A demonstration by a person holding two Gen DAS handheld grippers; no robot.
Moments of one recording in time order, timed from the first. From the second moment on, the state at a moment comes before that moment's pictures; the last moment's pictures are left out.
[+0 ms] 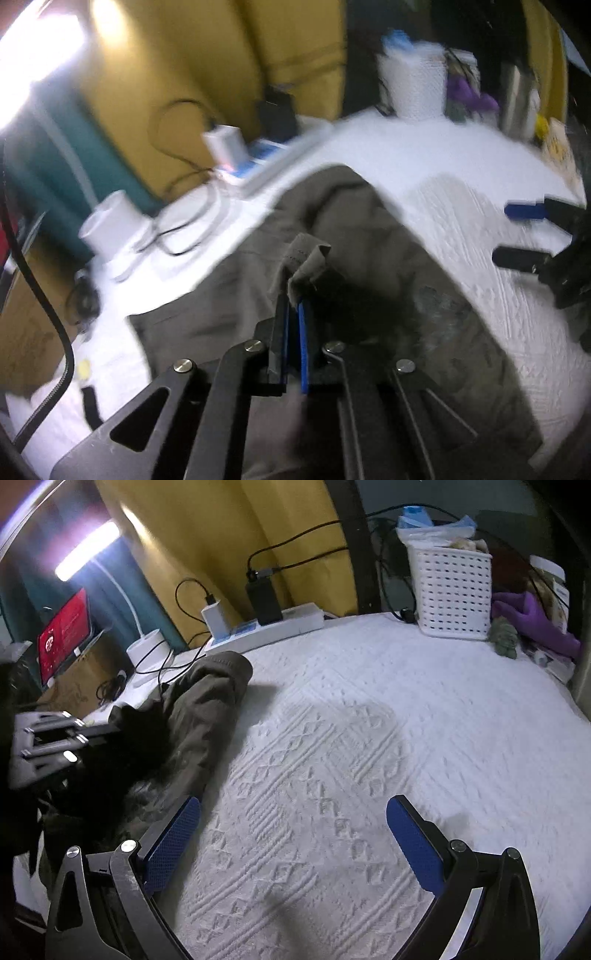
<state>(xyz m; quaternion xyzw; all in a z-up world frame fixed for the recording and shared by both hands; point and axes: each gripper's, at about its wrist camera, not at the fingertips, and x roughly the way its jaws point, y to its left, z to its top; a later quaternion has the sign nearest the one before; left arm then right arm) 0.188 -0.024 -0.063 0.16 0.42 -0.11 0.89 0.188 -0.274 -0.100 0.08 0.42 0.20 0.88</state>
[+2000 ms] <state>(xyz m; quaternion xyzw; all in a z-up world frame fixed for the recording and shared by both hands) 0.071 0.009 -0.074 0.03 0.44 -0.25 0.86 0.088 -0.203 -0.075 -0.02 0.39 0.21 0.90</state>
